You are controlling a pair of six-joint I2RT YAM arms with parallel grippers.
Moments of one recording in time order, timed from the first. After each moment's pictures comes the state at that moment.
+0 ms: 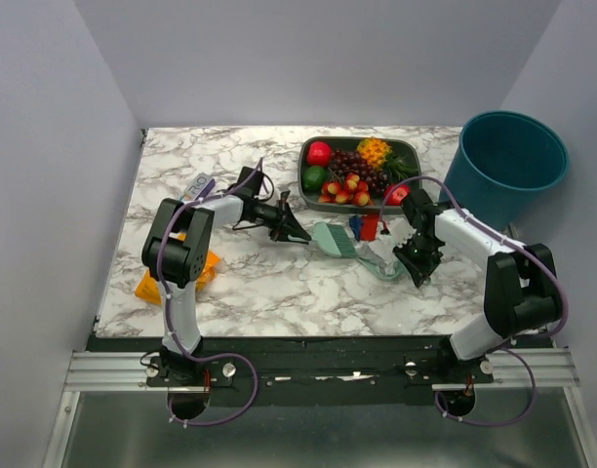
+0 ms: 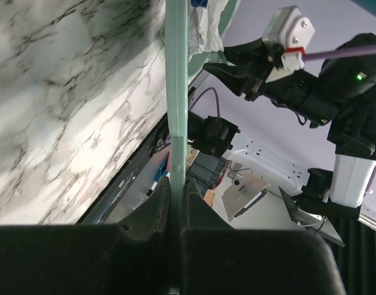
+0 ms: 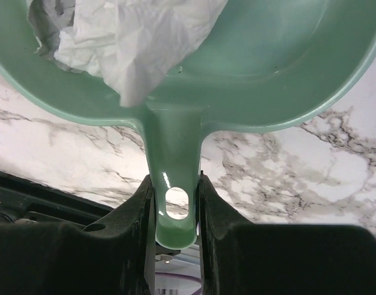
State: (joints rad) left arm -0.31 2.00 1.22 -0.27 1.14 -0.90; right arm 0.26 1.57 0.98 -0.98 0.00 -0.45
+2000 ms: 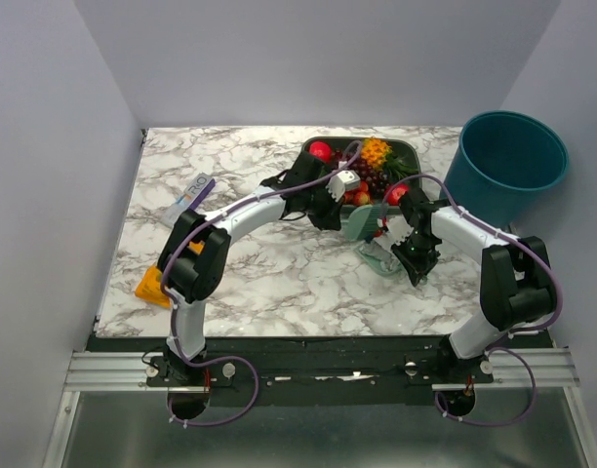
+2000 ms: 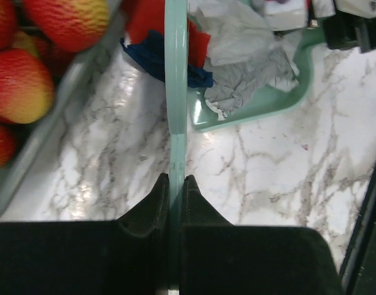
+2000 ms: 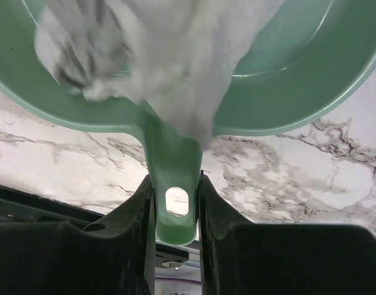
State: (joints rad) left arm -0.63 1.96 1.50 -0.35 0.58 0.19; right arm 0.26 1.61 1.00 -0.95 0.00 -0.40
